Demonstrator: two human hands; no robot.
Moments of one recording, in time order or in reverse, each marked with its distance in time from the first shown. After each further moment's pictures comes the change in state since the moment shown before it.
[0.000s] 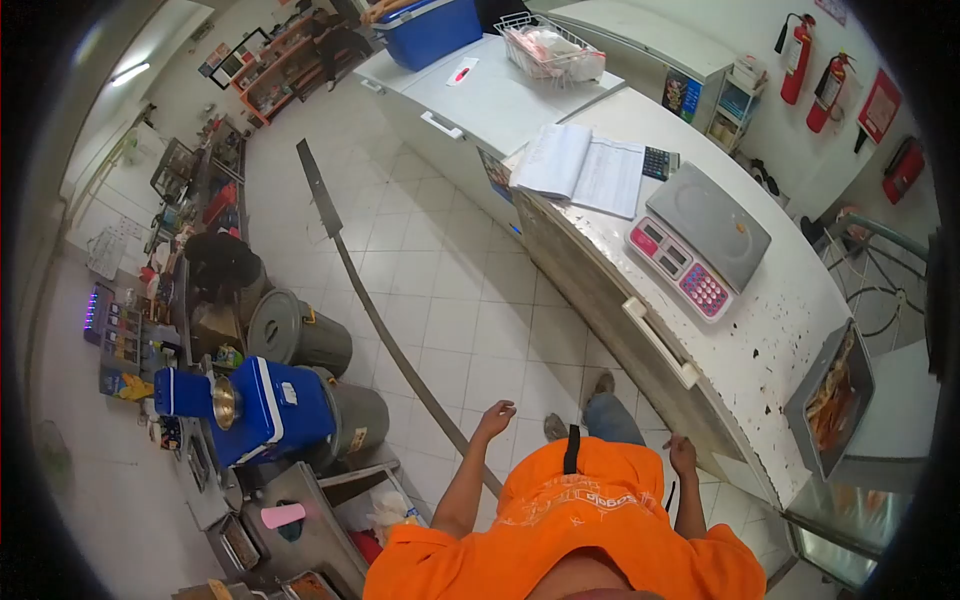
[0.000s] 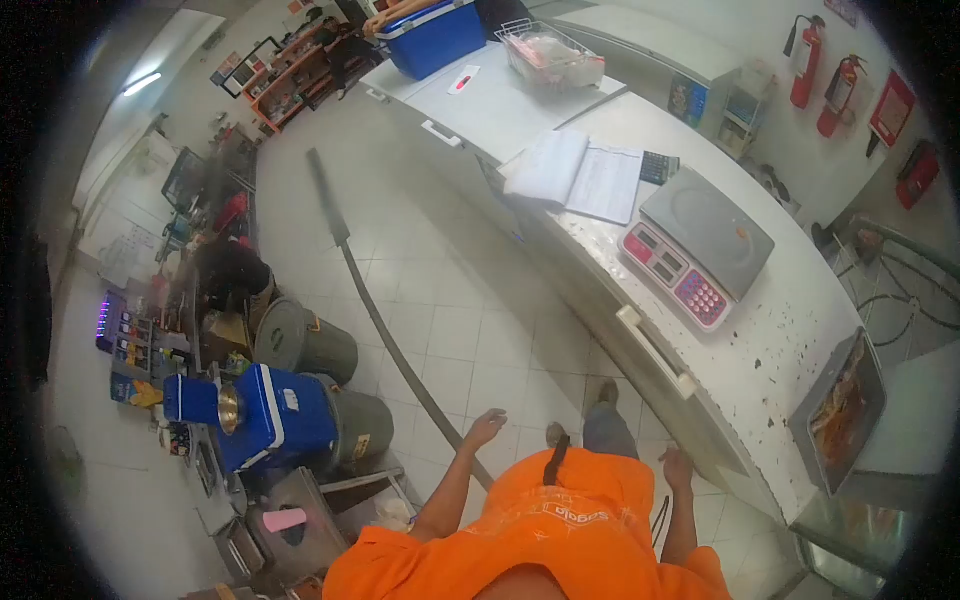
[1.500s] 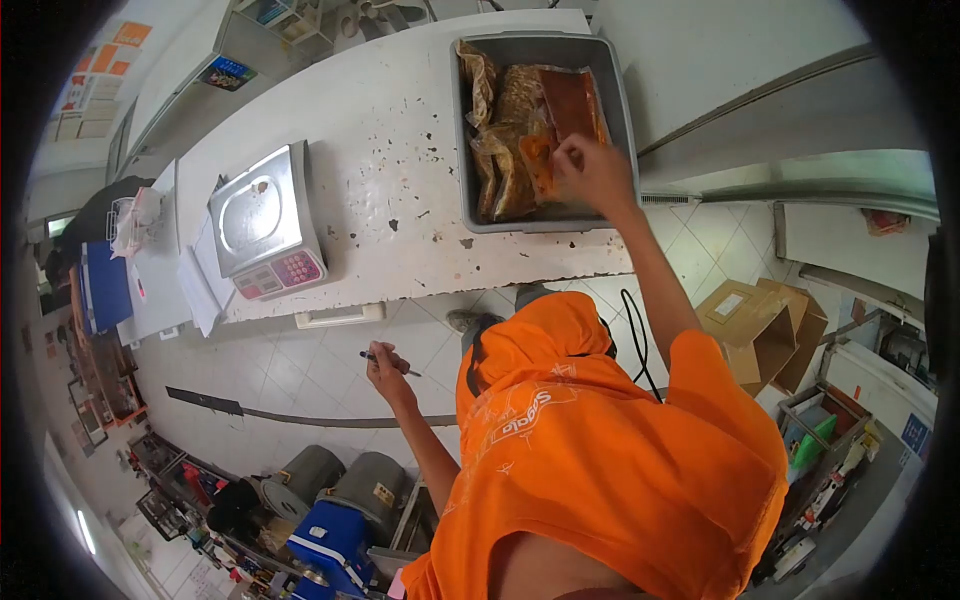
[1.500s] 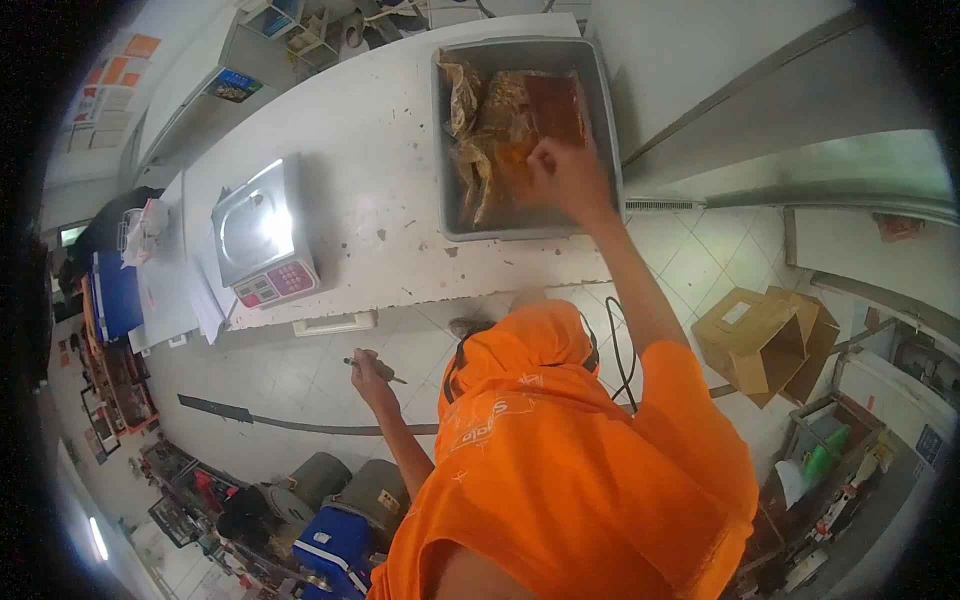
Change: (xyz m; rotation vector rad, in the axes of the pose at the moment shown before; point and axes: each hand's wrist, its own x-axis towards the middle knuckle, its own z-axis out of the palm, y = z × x) left_hand -0.150 0.382 0.392 -0.288 0.035 0.207; right_hand -0.020 0.208 -0.450 0.175 0.676 0.309
